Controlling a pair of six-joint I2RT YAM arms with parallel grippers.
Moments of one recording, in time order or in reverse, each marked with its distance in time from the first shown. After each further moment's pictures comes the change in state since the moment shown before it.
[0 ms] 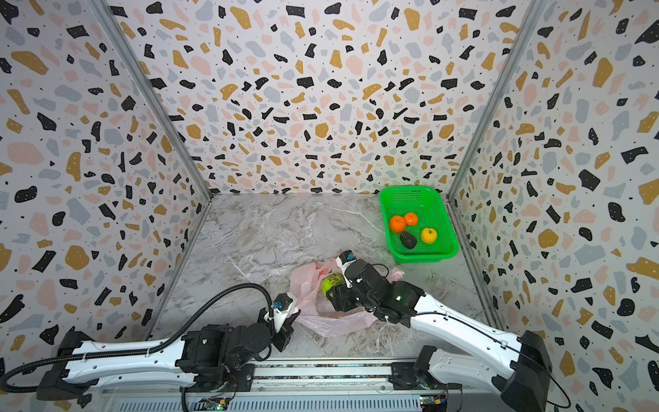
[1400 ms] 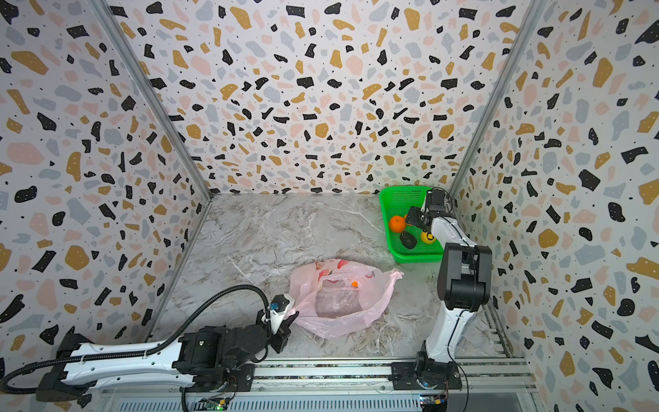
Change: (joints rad) left arm 0.000 -0.053 -0.036 0.003 0.006 0.008; right arm -1.051 0.852 0.510 0.270 -0.105 -0.260
